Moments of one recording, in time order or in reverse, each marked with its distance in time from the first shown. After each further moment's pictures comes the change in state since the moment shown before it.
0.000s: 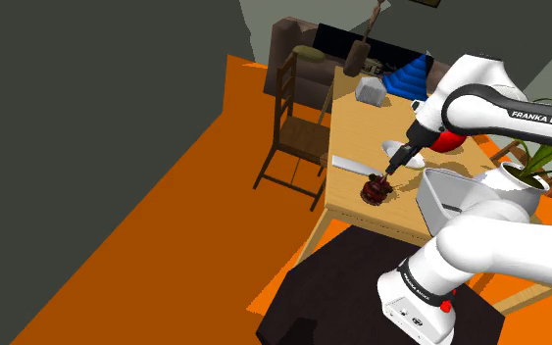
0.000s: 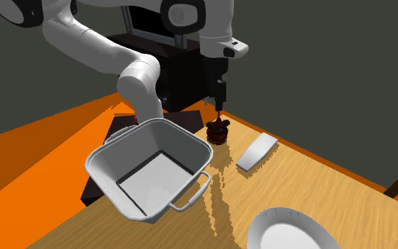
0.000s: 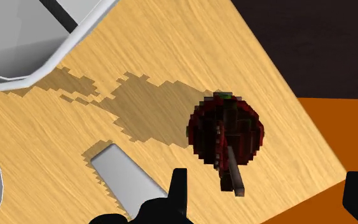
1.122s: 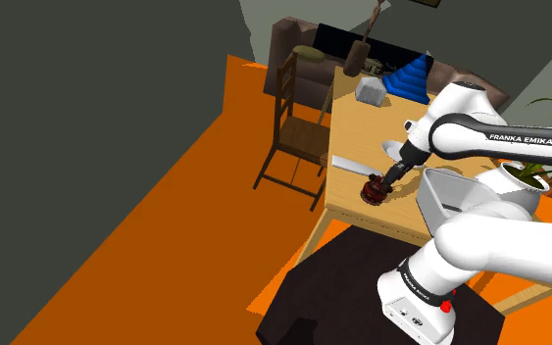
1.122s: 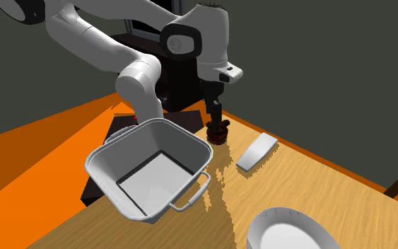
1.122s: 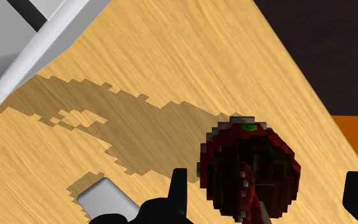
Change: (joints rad) arm -0.056 0.046 -0.068 -0.132 -0.078 0.170 -0.024
